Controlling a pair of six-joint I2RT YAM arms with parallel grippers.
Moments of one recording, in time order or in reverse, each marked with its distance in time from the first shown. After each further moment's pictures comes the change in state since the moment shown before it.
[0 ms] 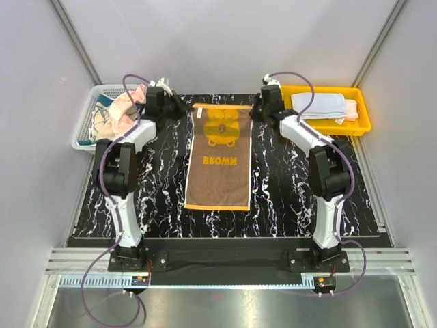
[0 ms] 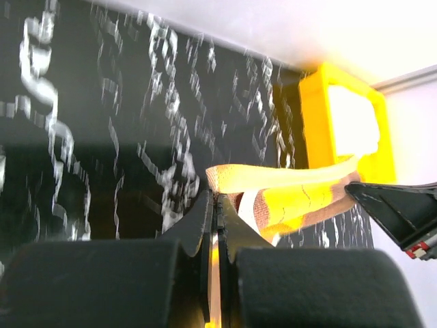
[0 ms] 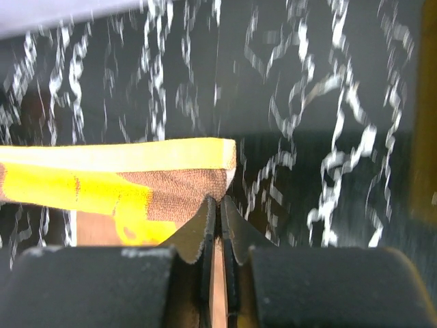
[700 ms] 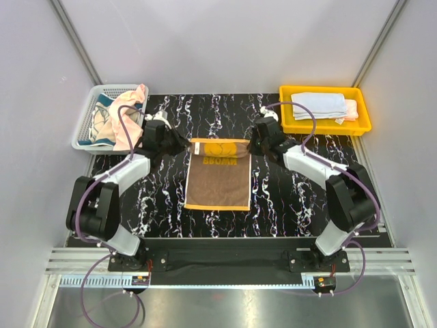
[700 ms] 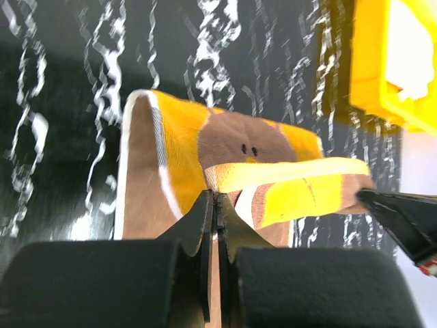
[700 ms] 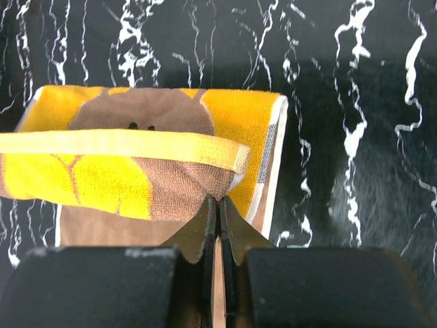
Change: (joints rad) left arm -0.098 -0.499 -0.639 -0.017 -0.161 -0.041; right arm 0.160 -0.388 -0.560 0.029 0.065 0.090
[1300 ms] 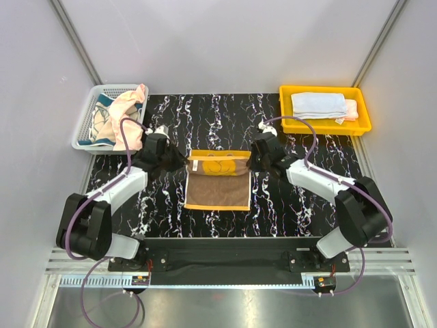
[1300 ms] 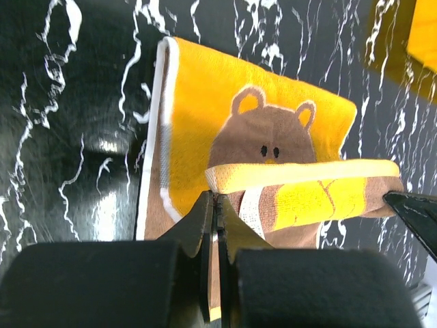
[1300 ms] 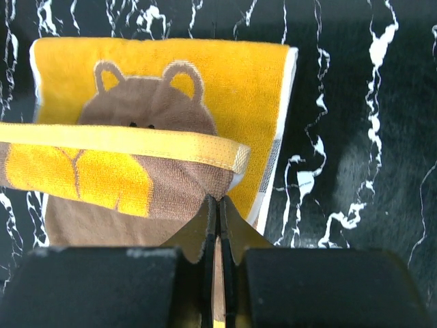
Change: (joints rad) left arm -0.056 -0.172 -0.143 -0.175 -0.077 0.011; right arm 0.083 -0.151 -0.183 -0.028 0.000 0.043
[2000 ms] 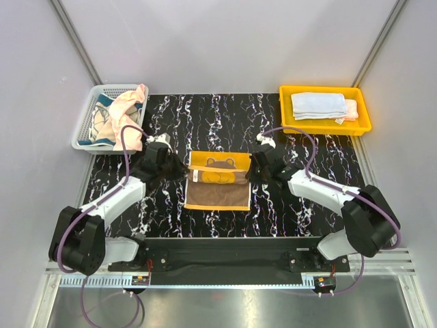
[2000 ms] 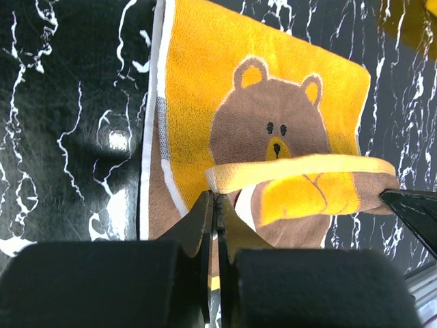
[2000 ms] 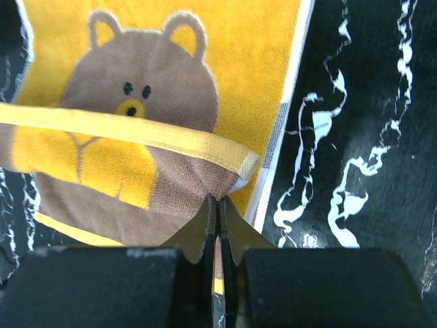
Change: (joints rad) left arm -0.057 -0.116 -0.092 -0.048 -0.024 0.013; right arm 0.076 -0.090 -0.109 -0.024 0.008 0.044
